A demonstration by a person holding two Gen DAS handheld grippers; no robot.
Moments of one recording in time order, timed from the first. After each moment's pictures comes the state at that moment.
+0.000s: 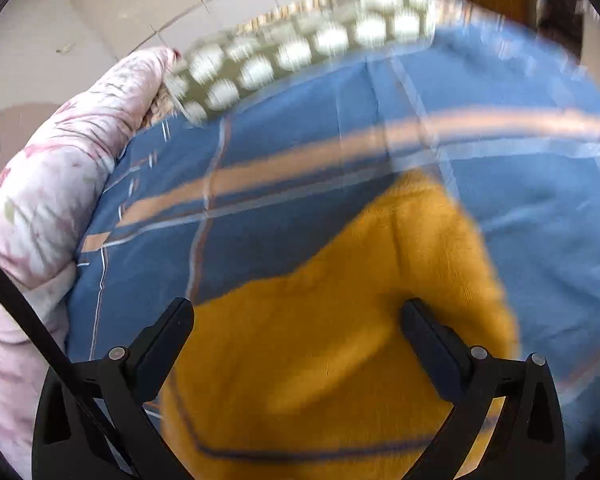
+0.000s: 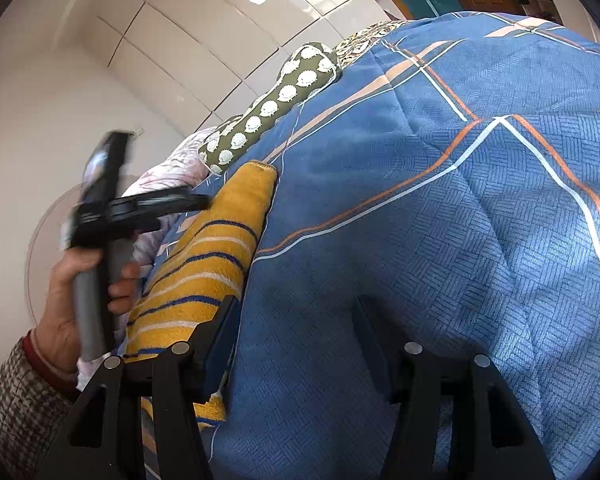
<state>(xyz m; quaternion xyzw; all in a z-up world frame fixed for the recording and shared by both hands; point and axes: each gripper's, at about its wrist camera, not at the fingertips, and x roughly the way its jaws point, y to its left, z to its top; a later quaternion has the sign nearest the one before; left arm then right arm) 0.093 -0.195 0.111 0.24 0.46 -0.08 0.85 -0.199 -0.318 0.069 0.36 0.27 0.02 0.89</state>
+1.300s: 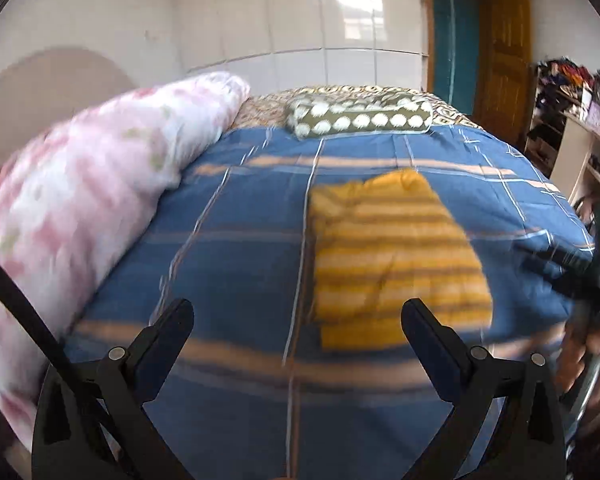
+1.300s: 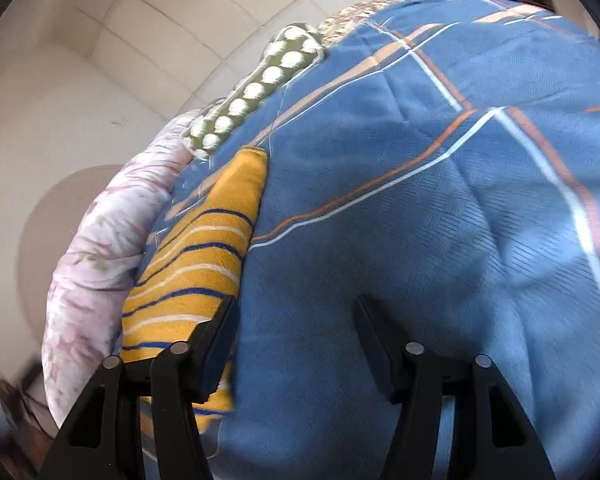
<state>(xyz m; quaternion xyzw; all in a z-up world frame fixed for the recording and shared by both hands) -0.181 0.046 0.216 0.07 0.35 -0.11 0.93 -0.197 -0.307 0.105 0.38 0.30 0.00 0.88</state>
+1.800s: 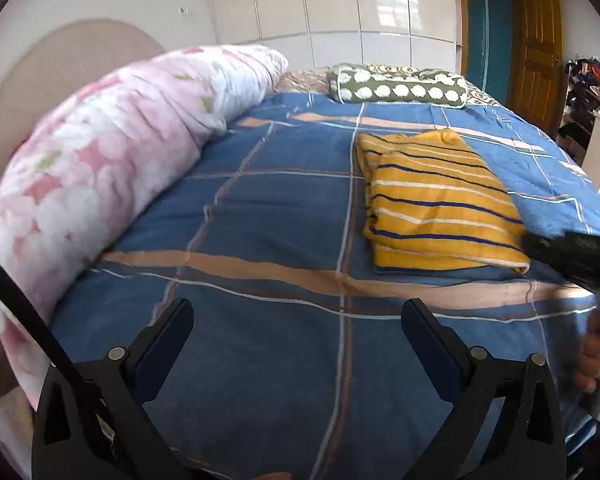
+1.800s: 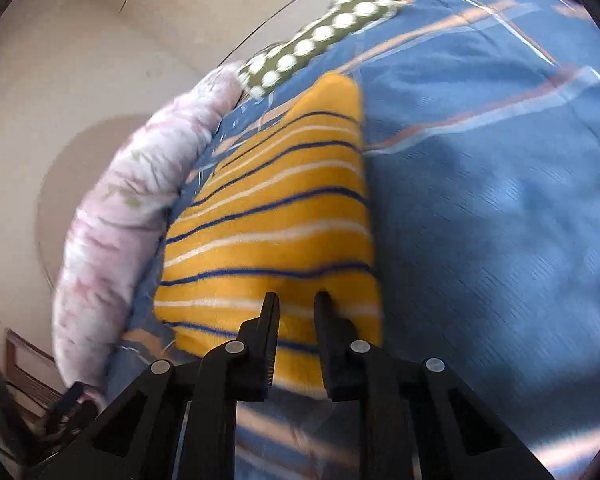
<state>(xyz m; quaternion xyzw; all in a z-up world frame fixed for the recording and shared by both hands) -0.226 0.085 0.174 0.07 0.36 -0.04 0.93 -0.193 -0.236 0.082 0.35 0.37 0.06 0.86</state>
